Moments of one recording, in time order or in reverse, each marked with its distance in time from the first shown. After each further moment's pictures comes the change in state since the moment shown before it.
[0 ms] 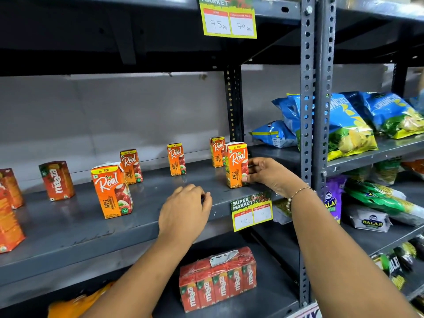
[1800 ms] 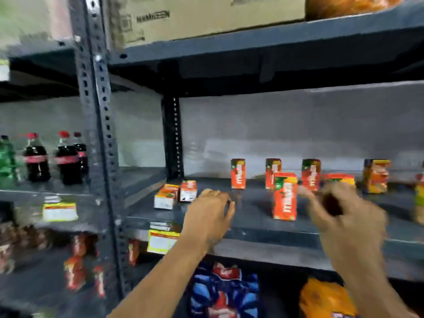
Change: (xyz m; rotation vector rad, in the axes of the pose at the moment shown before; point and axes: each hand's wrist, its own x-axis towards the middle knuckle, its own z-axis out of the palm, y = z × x) left_hand -0.156 -0.448 -0.285 0.268 0.062 -0.121; right_hand -0.153 -0.192 0.497 -0.220 0.546 -0.705
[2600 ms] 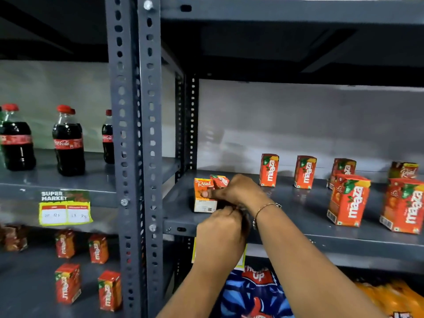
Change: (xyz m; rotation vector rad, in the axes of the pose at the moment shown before) left_hand -0.038 -0.105 0.010 -0.147 0.257 0.010; right_hand 0.010 -0.117 0.272 -0.241 -1.012 0.418
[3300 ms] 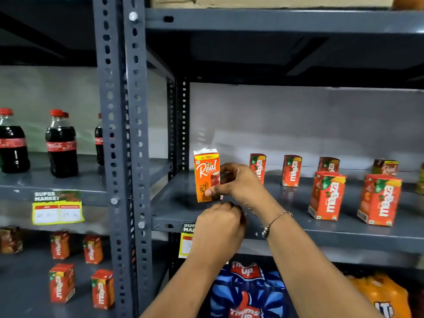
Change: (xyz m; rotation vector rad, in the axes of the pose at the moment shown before) left_hand 0.008 0.029 -0.003 0.078 -0.122 0.084; right_hand -0.034 0.029 -0.025 0.505 0.111 -0.259
